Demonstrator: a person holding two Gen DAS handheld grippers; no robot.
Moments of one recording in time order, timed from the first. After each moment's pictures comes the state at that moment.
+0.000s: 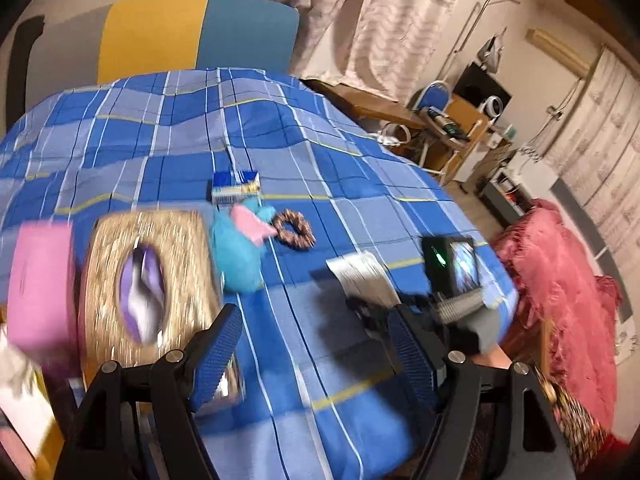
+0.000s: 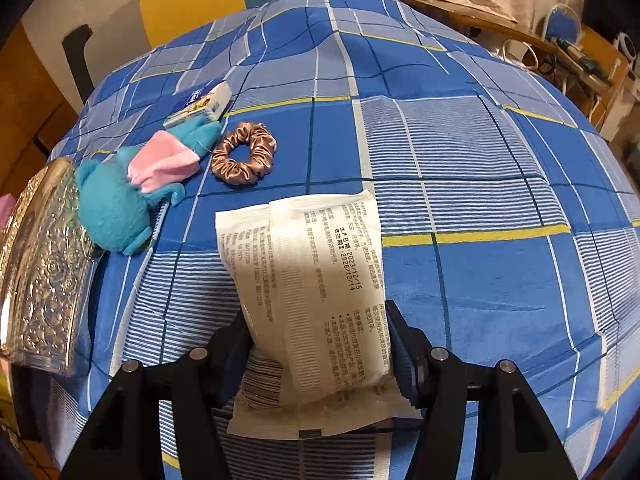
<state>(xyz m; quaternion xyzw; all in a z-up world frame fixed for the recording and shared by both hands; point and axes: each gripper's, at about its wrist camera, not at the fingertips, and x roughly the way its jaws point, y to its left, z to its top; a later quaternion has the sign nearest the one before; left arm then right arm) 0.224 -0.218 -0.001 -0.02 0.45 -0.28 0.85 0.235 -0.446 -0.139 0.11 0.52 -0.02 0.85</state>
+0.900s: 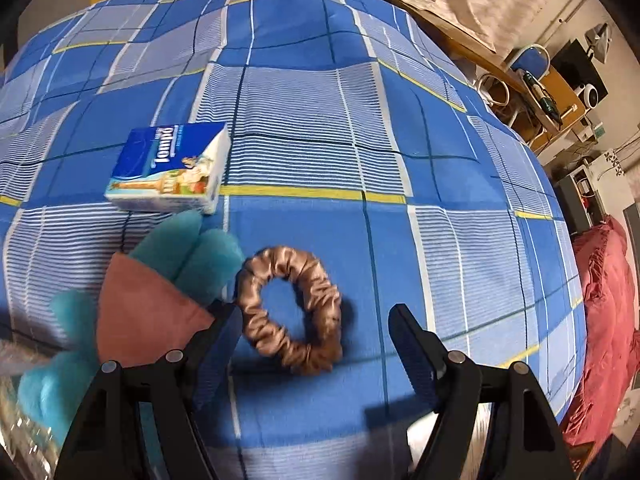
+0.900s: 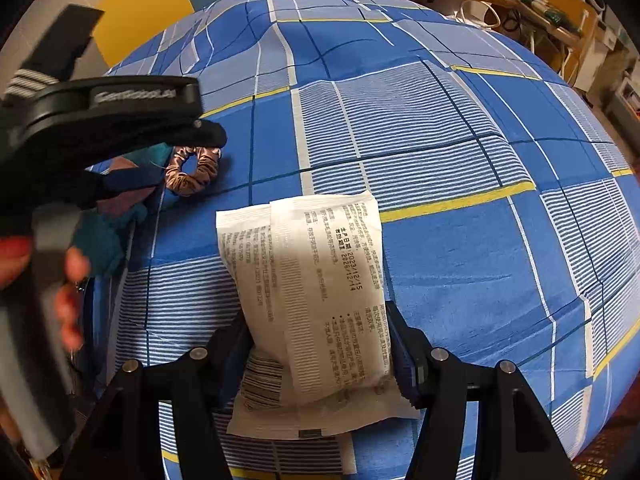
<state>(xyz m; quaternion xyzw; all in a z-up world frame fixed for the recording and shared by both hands) 0.388 -0.353 -0.133 -0.02 0.59 -0.16 0.79 0.234 -0.475 -0.139 0.16 0.55 -0.07 0.82</state>
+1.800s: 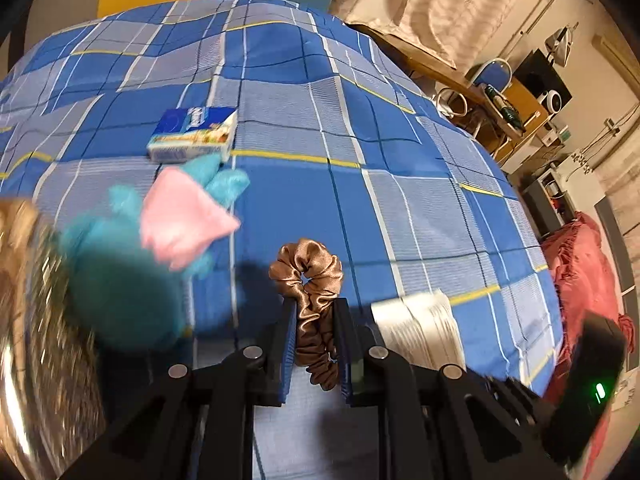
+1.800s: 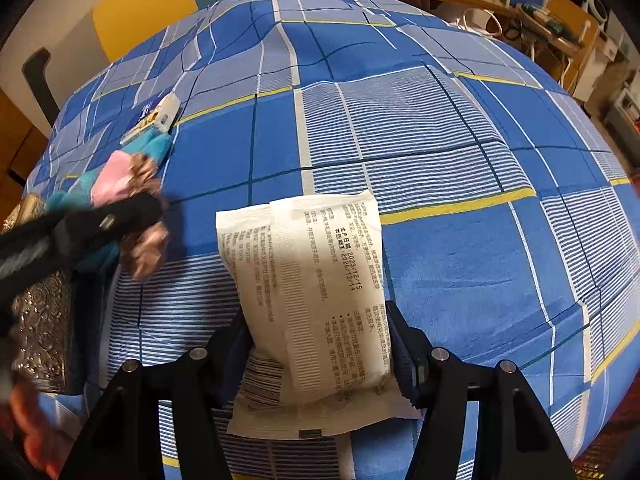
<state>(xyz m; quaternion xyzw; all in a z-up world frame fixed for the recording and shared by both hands) 0.292 -0.310 -0.101 -0.05 0.53 -0.21 0.82 0.232 -0.469 -0.140 0.13 0.54 -0.08 0.83</state>
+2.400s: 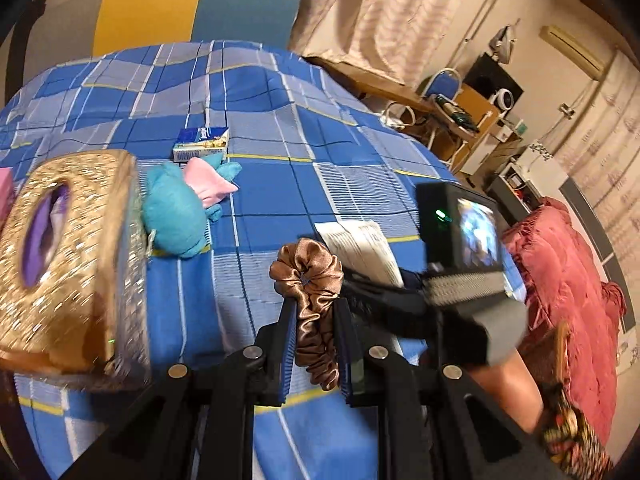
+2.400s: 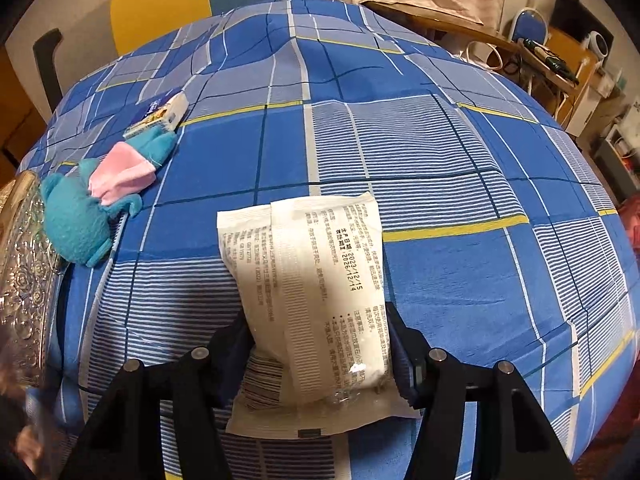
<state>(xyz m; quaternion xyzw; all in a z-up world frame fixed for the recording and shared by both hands) 0.186 -0.269 -0.051 -0.04 0.46 -0.27 0.84 0.226 -0.455 -0.136 0.08 0.51 -0.09 0.85</state>
